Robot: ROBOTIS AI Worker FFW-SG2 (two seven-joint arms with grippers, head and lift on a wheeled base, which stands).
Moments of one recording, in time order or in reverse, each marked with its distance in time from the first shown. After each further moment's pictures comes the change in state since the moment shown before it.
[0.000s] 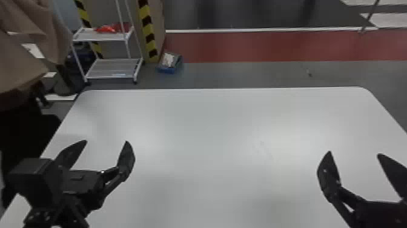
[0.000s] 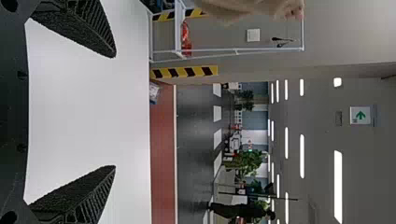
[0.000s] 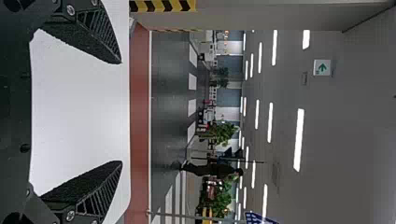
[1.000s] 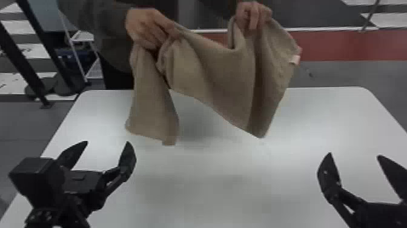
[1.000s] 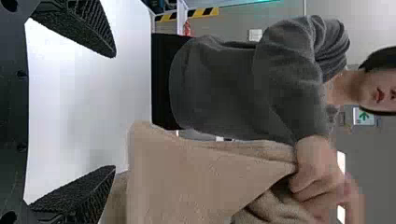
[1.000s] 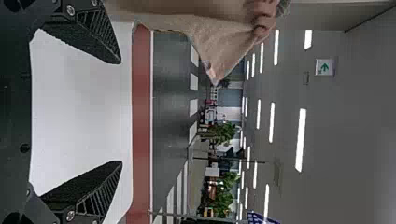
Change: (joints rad) left arm 0.004 -0.010 -0.002 -0.015 -0.009 0.021 -0.001; right arm 0.001 -0.002 -0.002 0.005 -0.003 0.003 0.000
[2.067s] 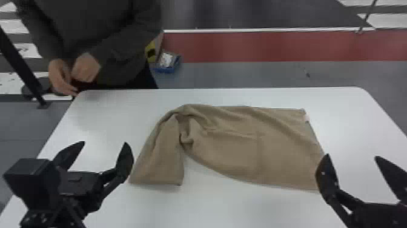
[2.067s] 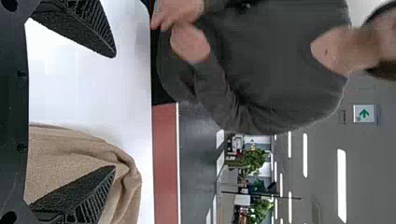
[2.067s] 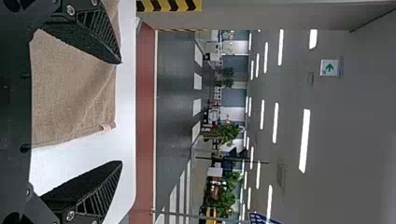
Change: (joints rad) left arm 0.009 0.007 0.000 -0.014 -0.001 0.006 0.000; right arm 0.009 -0.002 -0.004 -0.015 0.003 0.021 0.000
